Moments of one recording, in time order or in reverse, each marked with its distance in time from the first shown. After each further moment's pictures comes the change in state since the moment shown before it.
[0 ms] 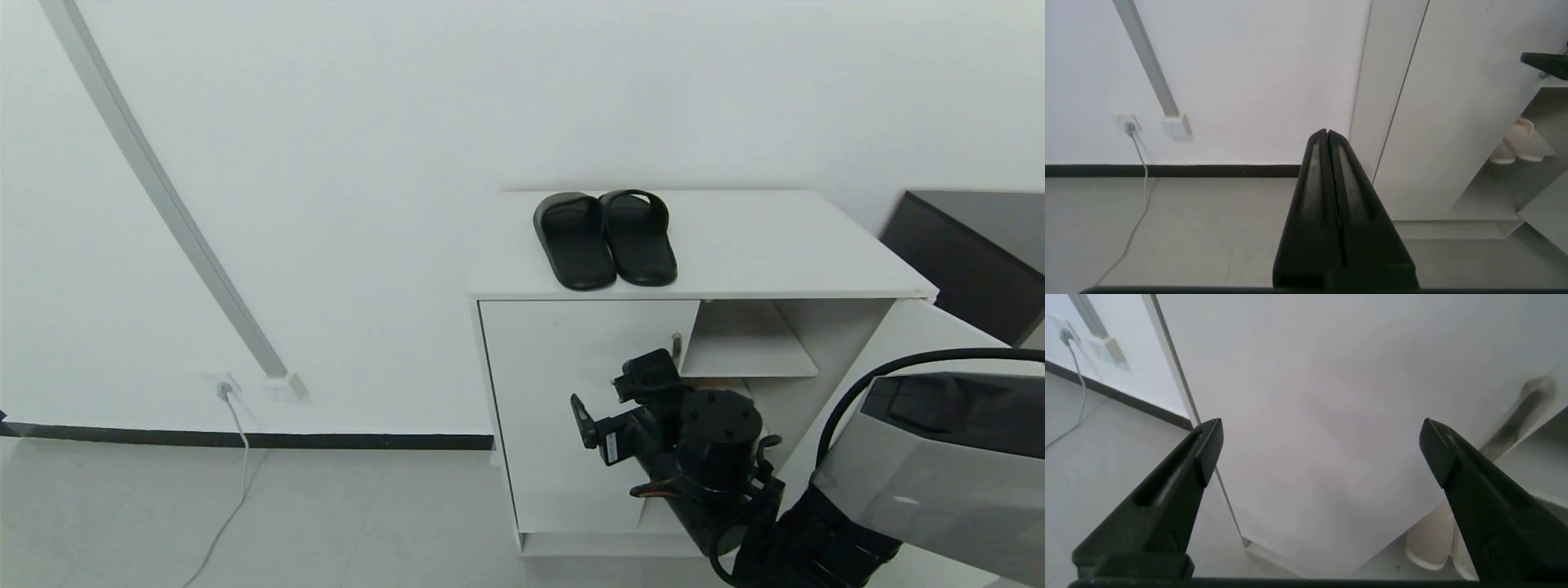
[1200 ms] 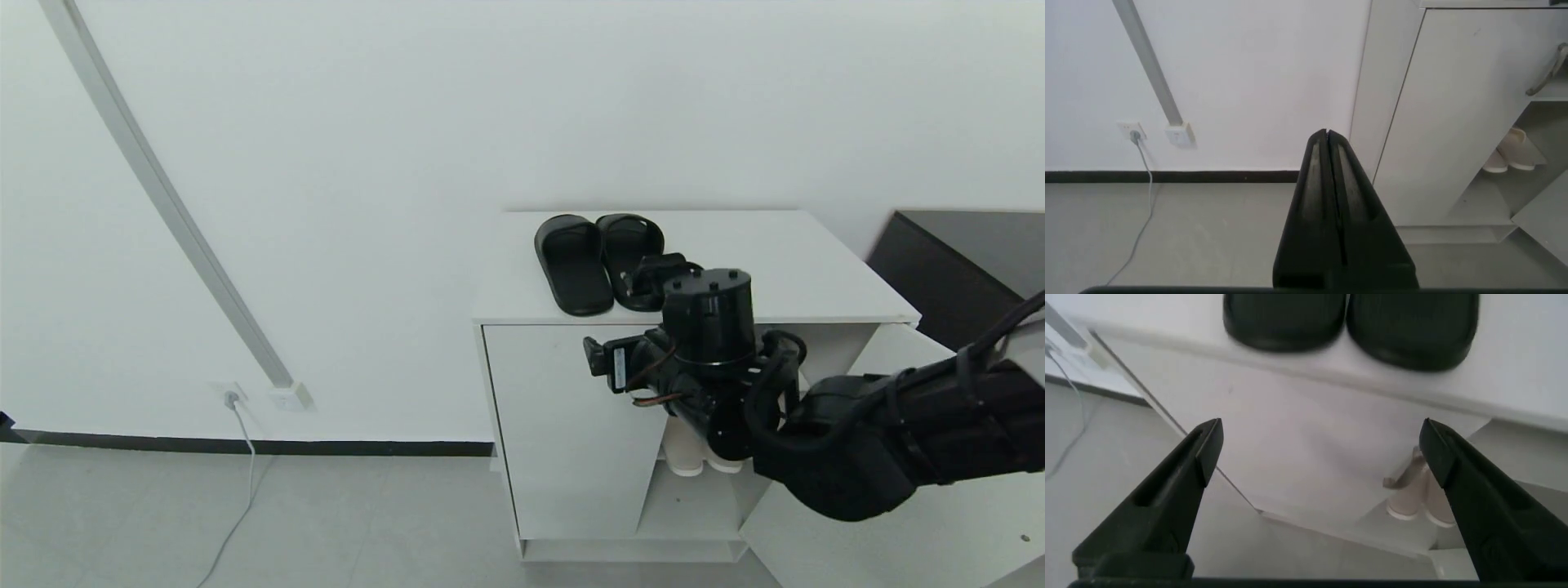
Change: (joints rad) left arm 0.000 0.000 0.001 0.000 -0.001 0.003; right arm -0.009 -0.256 -0.366 0.852 -0.099 0.221
